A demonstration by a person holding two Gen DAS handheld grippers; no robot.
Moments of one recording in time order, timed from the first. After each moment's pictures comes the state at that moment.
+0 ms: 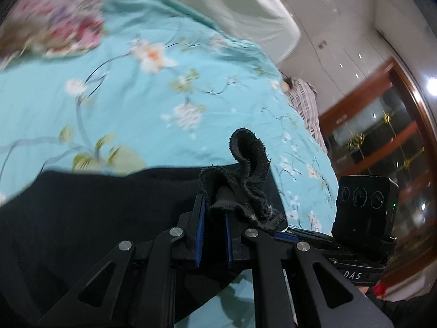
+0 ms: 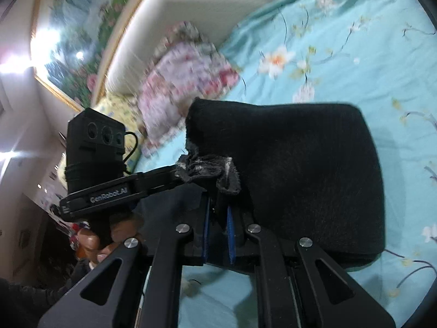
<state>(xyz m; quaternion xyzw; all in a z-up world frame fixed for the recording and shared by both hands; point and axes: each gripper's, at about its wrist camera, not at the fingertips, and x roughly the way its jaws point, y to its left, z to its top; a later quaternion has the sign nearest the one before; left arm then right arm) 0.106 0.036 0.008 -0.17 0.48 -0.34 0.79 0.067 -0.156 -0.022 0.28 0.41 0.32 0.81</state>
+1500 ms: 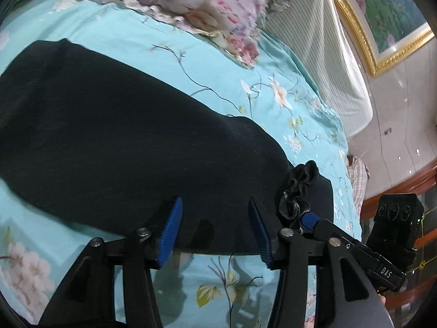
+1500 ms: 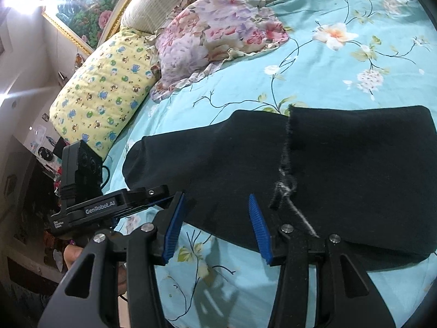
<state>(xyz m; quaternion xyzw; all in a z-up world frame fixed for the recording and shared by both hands) 0.008 0.186 -0.022 -0.31 0.46 -0.10 0.83 0.044 -0.068 -0.005 0.16 0.46 0.37 0.79</state>
